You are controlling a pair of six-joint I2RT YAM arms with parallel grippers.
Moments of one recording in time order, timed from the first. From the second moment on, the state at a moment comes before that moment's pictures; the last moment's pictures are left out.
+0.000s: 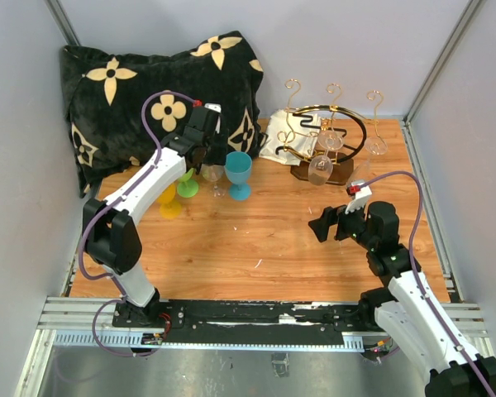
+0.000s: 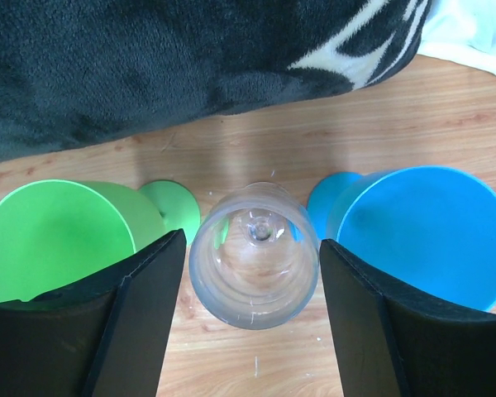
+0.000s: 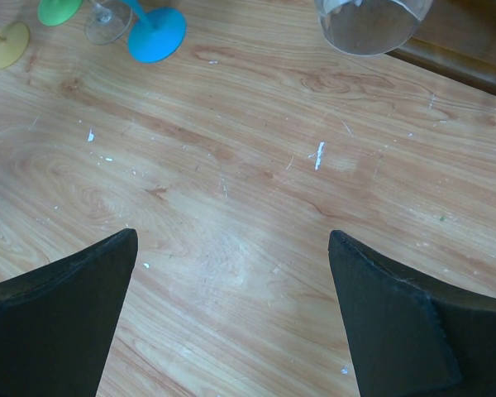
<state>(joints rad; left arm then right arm) -0.44 1.69 1.53 -0.61 -0.29 -0.21 0.25 0.65 0.42 -0.18 -0.31 0.15</state>
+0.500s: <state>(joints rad) -0.44 1.70 1.51 -0.63 -0.28 -0.21 0.25 0.66 0.42 -0.17 -0.36 0.16</state>
